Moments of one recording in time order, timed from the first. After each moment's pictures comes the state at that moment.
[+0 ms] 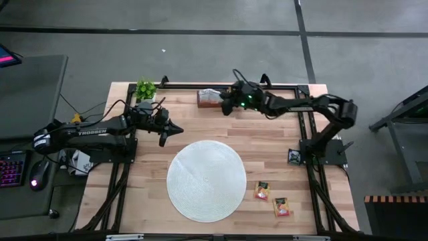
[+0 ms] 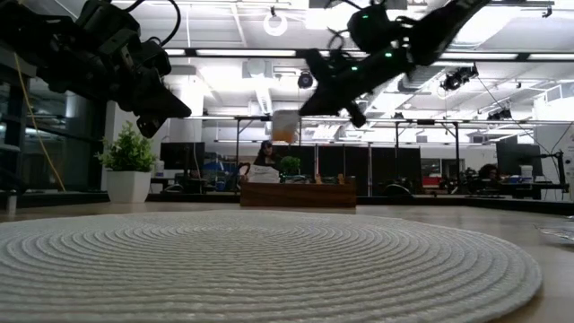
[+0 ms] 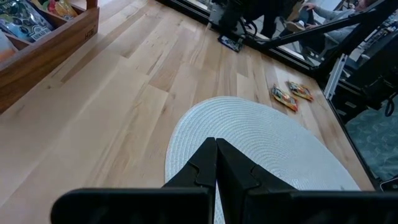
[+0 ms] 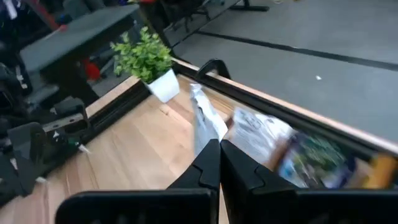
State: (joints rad) left arm 0.42 0.82 0.30 0.16 0.43 -0.24; right arm -0.41 1.63 0.96 0.35 0.09 0.44
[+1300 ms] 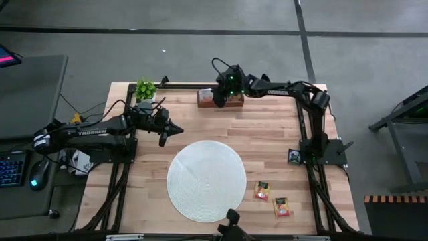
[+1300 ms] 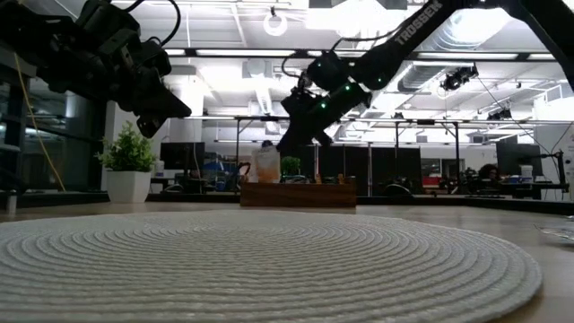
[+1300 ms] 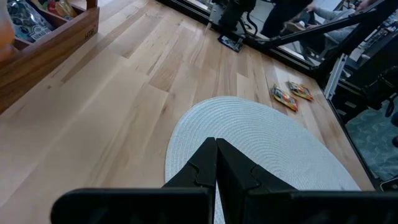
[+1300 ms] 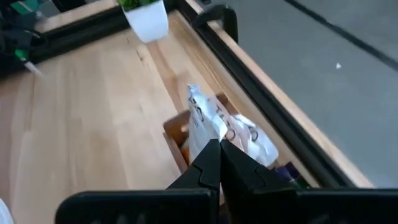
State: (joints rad) left arm 0.42 0.82 0.30 0.16 0.43 -0.24; right arm -0.58 1.98 1.36 0.06 -0.22 0.05
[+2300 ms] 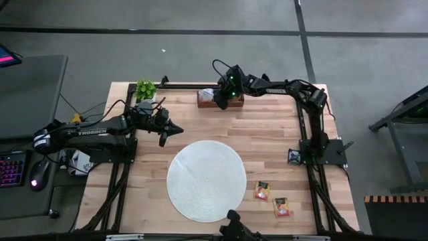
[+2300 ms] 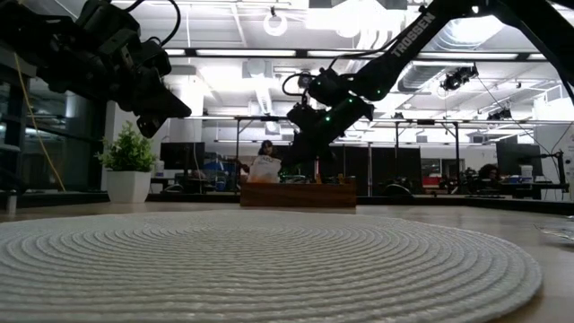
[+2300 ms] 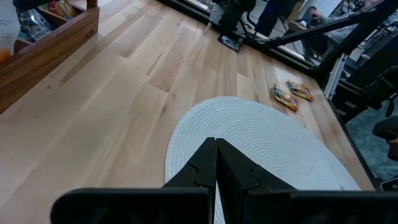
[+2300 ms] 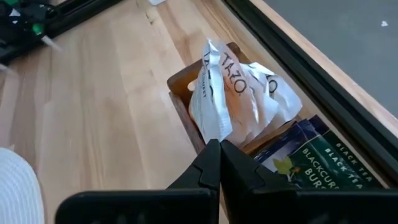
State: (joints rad) left arm 0.42 0.82 0.30 0.16 0.43 -0.24; right arm -0.62 2.03 1.36 0.00 -0.37 0.07
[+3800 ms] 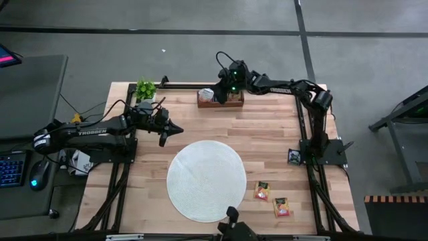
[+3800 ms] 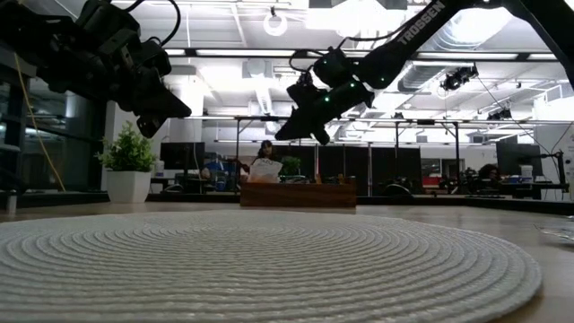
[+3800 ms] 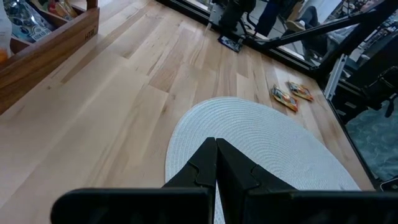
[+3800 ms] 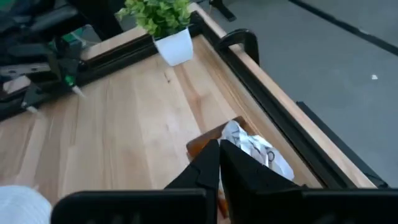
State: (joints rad) left arm 0.42 0.82 0.30 0.16 0.43 -0.24; right arm -0.62 1.96 1.36 0.12 -0.37 0.10
